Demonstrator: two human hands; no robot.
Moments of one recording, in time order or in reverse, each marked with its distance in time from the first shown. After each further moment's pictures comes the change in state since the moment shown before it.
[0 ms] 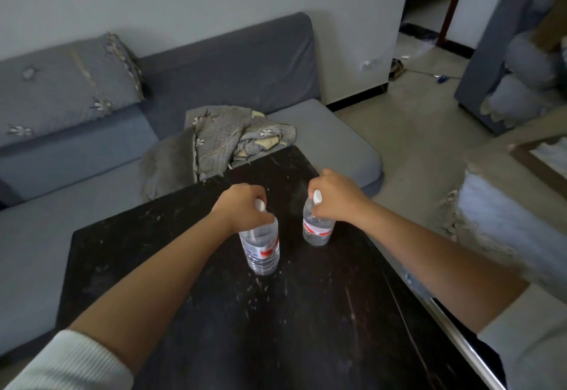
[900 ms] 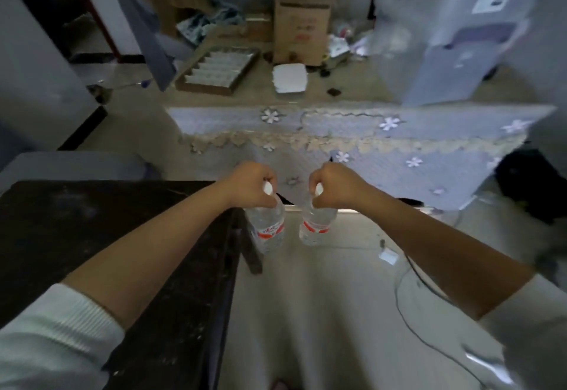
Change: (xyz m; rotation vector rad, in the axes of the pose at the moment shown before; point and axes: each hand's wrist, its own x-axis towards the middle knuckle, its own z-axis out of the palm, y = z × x) left_hand -0.331 0.203 0.124 0.194 -0.431 1.237; right_hand -0.530 -0.053 0.085 0.143 0.382 0.930
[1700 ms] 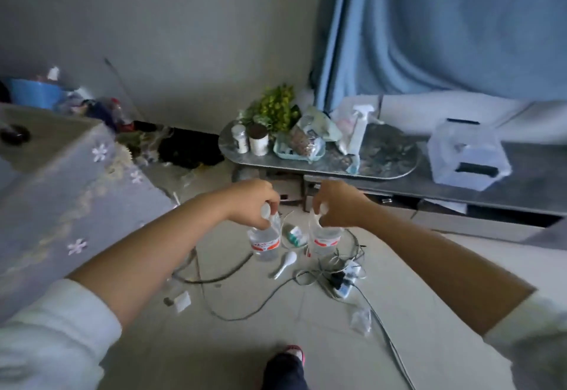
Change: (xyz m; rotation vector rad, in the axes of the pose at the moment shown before) left_hand 0.059 0.563 0.243 0.596 -0.535 1.431; right_hand -0.501 0.281 -0.023 0.142 0.336 1.242
